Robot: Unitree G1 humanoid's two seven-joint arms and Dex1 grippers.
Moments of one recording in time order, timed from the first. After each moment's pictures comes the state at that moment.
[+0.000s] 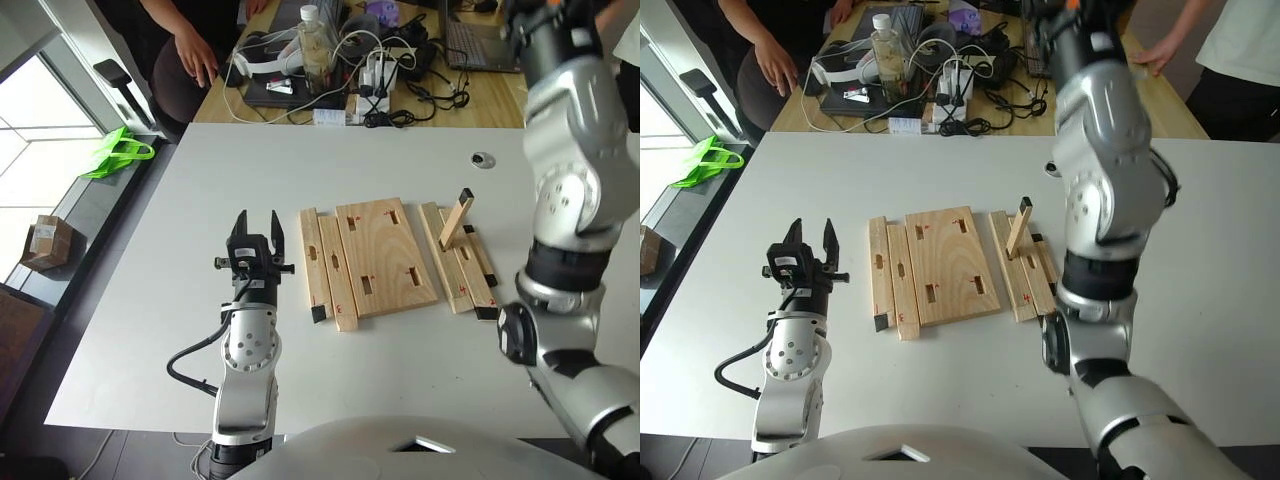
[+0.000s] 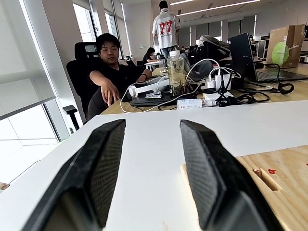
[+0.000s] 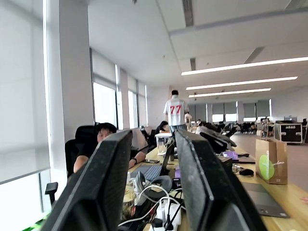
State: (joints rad) left arm 0.29 0.00 -0.10 -0.49 0.19 0.12 0.09; right arm -0.87 -0.18 -0.13 -0.14 0.33 0.58 0.04
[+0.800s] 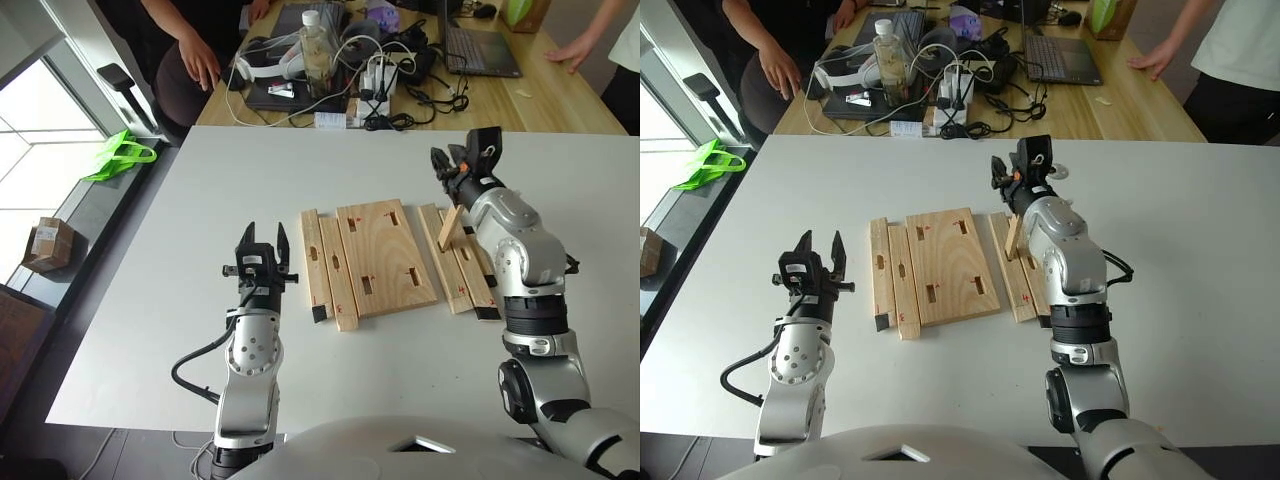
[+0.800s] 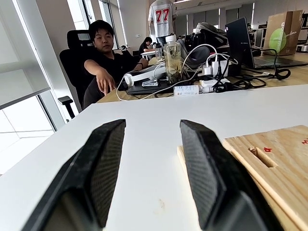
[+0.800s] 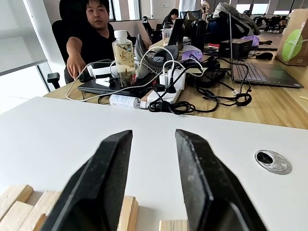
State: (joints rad) left arm 0.31 0.00 -0.10 -0.45 0.19 0.12 0.08; right arm -0.49 -0.16 -0.05 -0.04 0.26 0.58 0.14
